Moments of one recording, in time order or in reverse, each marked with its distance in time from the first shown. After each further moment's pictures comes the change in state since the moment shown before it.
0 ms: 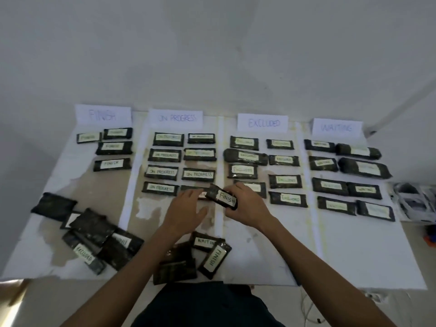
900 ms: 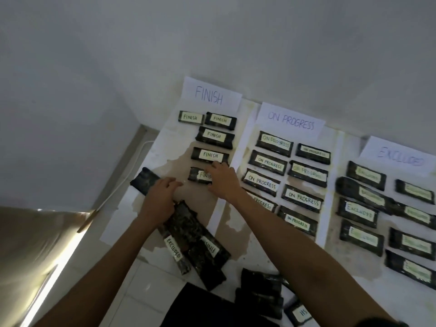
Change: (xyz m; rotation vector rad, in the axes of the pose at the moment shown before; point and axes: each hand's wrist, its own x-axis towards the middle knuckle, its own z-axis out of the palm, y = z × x) left_hand -0.046 -0.315 -0.104 0.087 0.058 -0.309; right_hand 0.245 -0.235 0.193 -0.243 -0.297 -0.288
